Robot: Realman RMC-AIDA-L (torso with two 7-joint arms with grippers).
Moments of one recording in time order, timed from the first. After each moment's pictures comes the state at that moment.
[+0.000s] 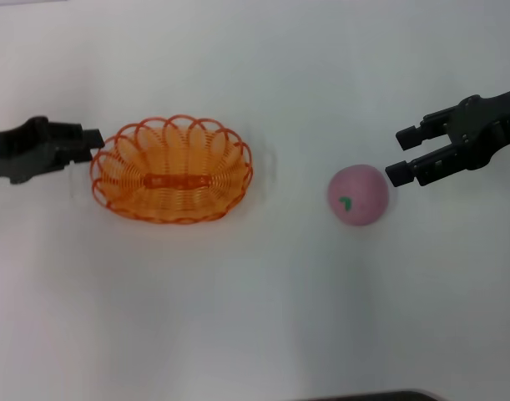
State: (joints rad) left arm -0.57 -2.11 0.43 0.83 2.40 1.55 -2.48; right arm 0.58 1.99 -0.74 -0.99 -2.31 -1.86 1.90
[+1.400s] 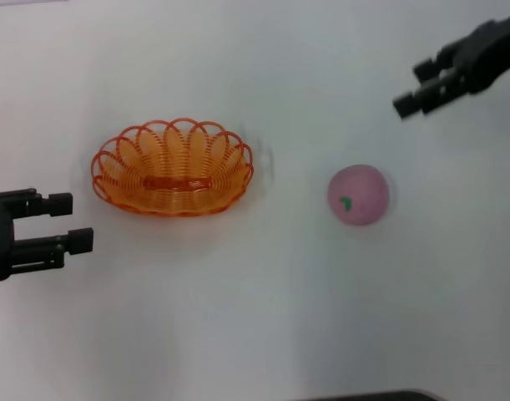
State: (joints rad) left arm -0.36 -2.15 0.45 1.15 2.25 2.02 -1.66; right arm 0.73 1.99 -0.71 -1.16 -2.48 -1.89 2.10
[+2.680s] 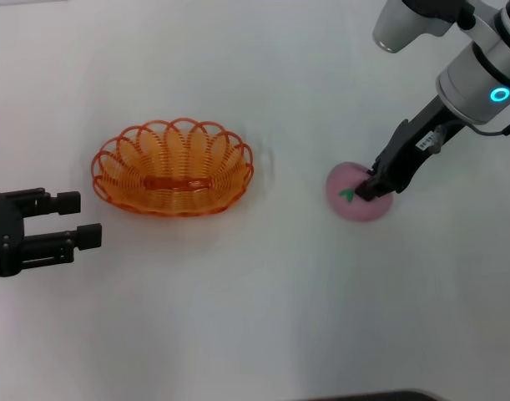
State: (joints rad) left arm -0.36 -2.16 0.45 1.11 2.25 1.99 -1.67; right arm 0.82 2.08 -1.03 -0.86 -2.67 -1.61 2.11
